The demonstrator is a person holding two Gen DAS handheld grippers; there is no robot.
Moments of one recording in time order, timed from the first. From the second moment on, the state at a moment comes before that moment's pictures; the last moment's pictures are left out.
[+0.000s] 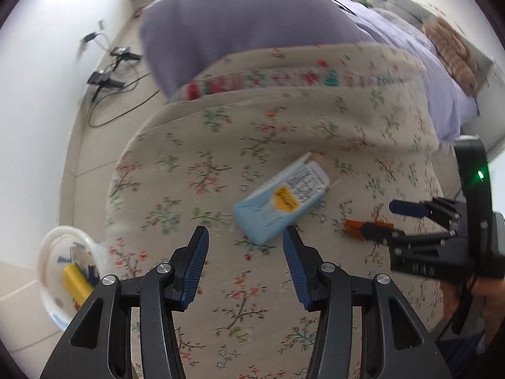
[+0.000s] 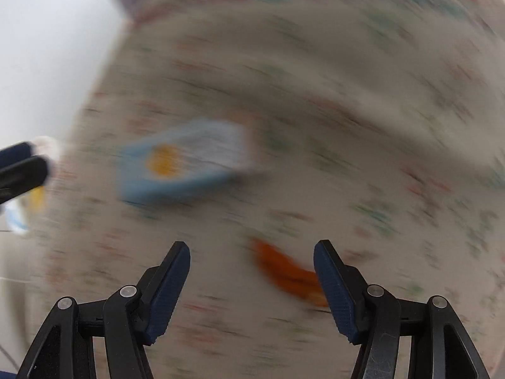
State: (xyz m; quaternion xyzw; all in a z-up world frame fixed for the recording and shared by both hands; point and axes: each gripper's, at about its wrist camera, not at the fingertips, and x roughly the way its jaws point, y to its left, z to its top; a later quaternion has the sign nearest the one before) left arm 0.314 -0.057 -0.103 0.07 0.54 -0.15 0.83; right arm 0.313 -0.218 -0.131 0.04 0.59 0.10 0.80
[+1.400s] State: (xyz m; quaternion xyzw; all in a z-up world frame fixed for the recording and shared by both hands) left arm 0.333 -0.144 -0.167 0.25 0.46 -0.15 0.84; right arm 0.270 -0.311 -0.076 0.24 0.56 0.05 0.79
